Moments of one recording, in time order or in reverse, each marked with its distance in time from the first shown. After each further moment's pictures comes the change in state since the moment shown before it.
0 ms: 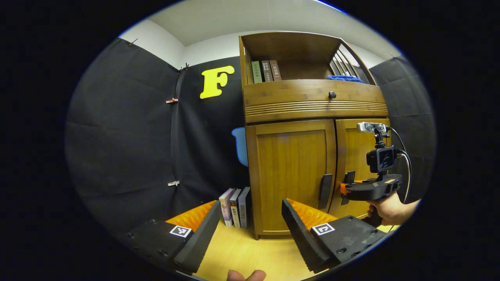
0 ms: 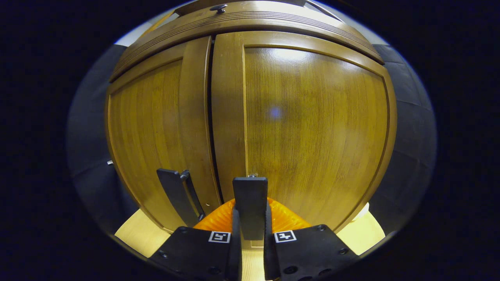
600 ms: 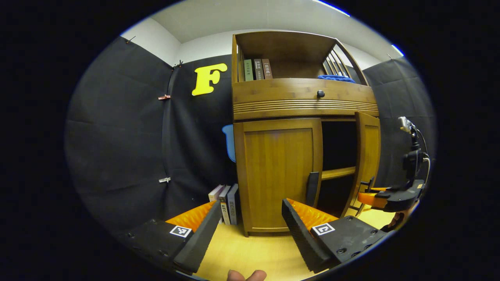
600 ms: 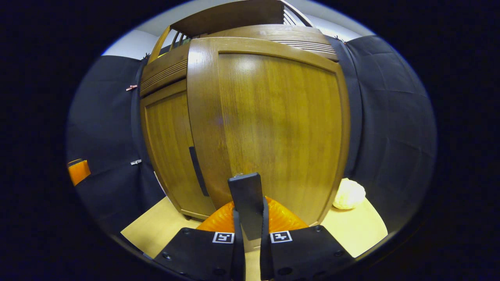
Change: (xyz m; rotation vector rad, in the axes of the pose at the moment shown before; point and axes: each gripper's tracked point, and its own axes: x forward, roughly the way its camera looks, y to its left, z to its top) left arm -0.007 -0.030 -0.005 -0.010 0.019 -0.072; right arm -0.127 -0.046 -0.019 0.058 -0.014 0.083
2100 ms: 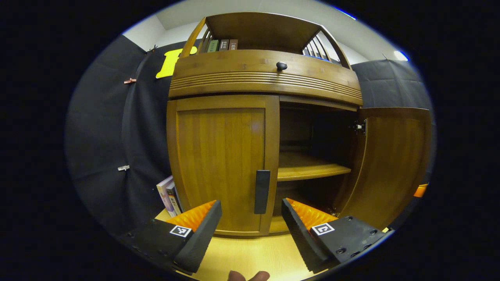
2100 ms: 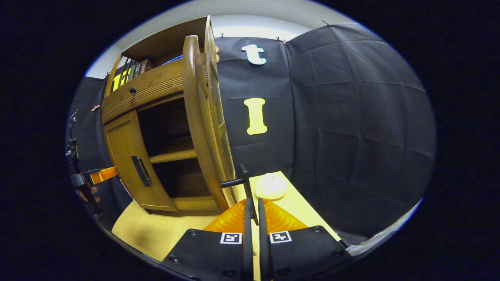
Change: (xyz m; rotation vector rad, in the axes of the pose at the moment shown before) left arm 0.088 -0.135 -0.024 -0.058 0.083 -0.194; right arm -0.157 -0.227 0.019 0.059 -0.042 -0.313
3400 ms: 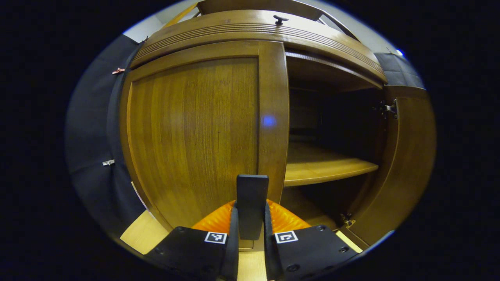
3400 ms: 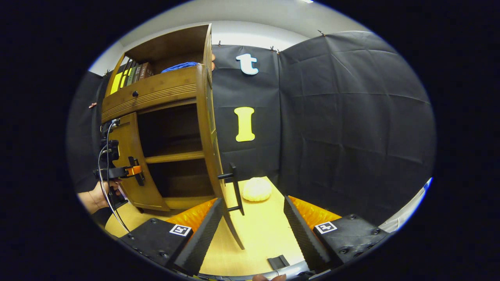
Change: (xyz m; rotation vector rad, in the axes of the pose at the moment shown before) left arm 0.110 -0.011 -0.030 0.006 0.061 -0.027; right arm -0.057 -0.006 0.006 0.003 -0.056 -0.064
